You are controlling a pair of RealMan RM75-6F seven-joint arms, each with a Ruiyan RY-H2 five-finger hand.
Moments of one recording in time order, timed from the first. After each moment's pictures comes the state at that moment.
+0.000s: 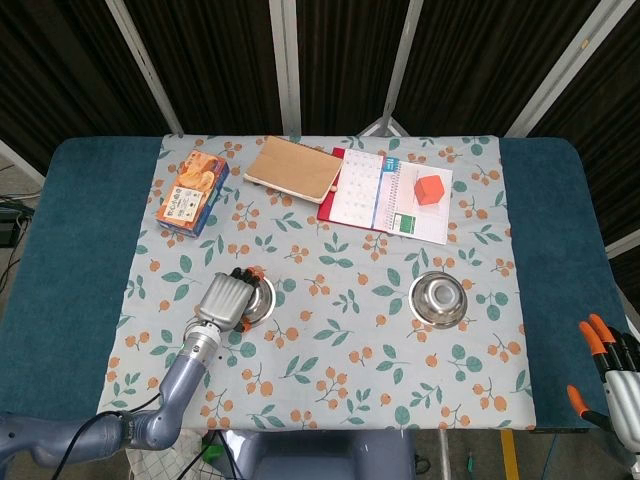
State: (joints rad) left arm -0.69 -1.74 -0.19 -1.49 0.90 1.02 0.97; right arm -0.06 -0.99 -0.03 -1.67 -1.57 1.52 0.04
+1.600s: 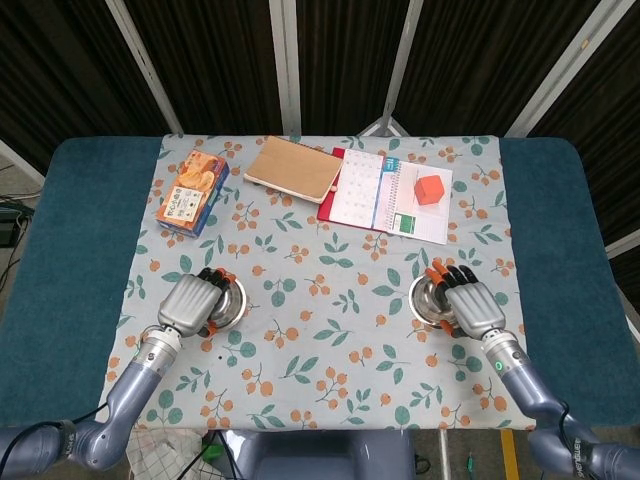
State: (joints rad) left arm -0.67 -1.45 -0.07 -1.74 1.00 1.10 0.86; right arm 0.50 -1.31 0.17 -1.55 -1.22 0.83 -0.29
